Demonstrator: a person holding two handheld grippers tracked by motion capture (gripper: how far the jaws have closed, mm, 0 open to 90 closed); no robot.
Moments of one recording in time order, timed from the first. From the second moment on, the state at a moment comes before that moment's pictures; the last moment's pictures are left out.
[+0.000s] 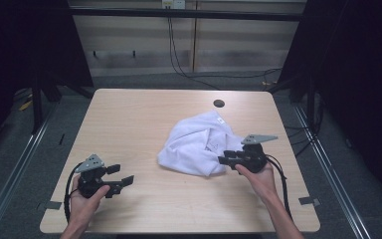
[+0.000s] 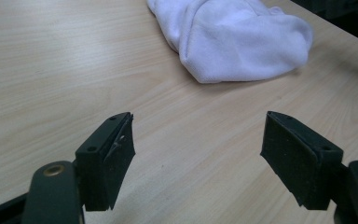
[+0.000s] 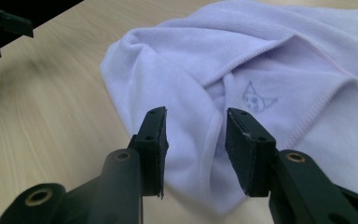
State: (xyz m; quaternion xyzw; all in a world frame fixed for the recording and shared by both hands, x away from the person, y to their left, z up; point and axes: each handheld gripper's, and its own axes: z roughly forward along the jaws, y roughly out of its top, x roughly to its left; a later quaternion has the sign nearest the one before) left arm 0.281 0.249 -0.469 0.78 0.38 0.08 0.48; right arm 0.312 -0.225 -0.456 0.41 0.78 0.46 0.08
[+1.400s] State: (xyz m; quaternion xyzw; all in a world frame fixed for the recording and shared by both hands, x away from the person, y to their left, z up) left arm 0.276 0.223 -0.461 0.80 0.36 0.09 0.48; right arm 0.278 -0.118 -0.488 0.31 0.85 0.42 -0.01
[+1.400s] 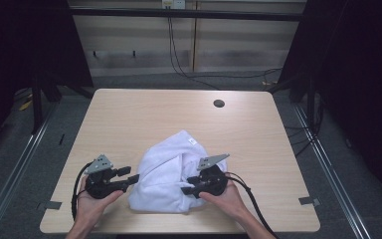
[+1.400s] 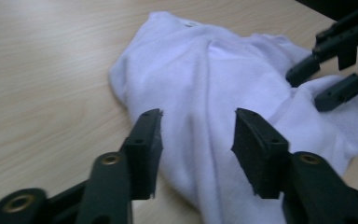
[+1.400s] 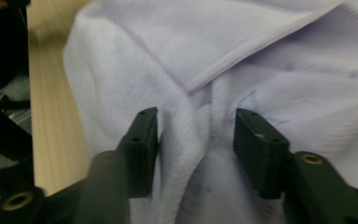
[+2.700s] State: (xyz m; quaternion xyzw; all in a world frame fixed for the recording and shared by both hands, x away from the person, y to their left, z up) left arm 0.337 0.175 -0.415 0.78 0.34 0.11 0.52; right arm 0.345 -0.198 -0.392 0.41 0.77 0.47 0.15
